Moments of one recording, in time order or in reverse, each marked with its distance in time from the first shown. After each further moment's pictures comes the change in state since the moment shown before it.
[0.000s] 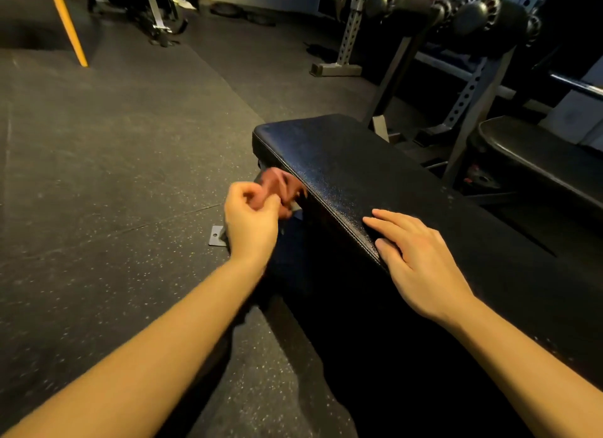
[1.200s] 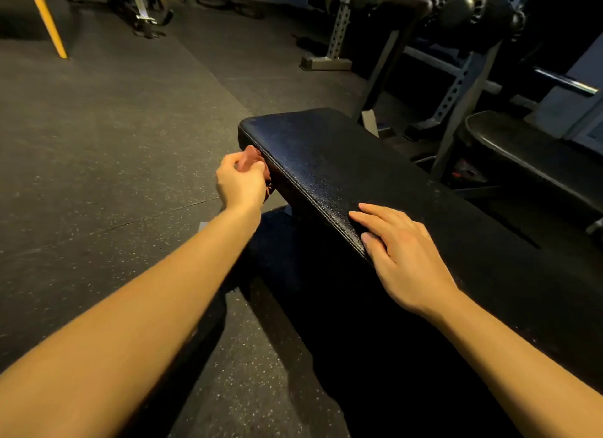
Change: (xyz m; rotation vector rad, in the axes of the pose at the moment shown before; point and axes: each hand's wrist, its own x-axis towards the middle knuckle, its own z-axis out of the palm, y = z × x) left_hand 0.049 0.014 0.032 -0.051 0.065 -0.236; right_hand -0.001 0.000 0.000 -0.009 -0.006 -0.004
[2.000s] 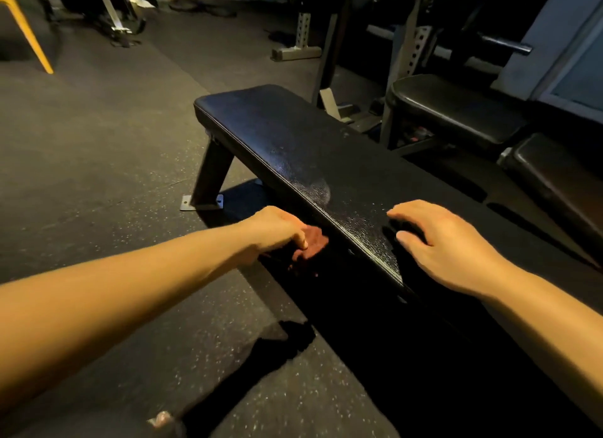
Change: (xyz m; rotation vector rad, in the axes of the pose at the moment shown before) left_hand -0.266 0.006 -0.041 0.653 -0.901 -0.137; right_hand -0.219 0.060 -0.127 -0.044 -0.094 0.121
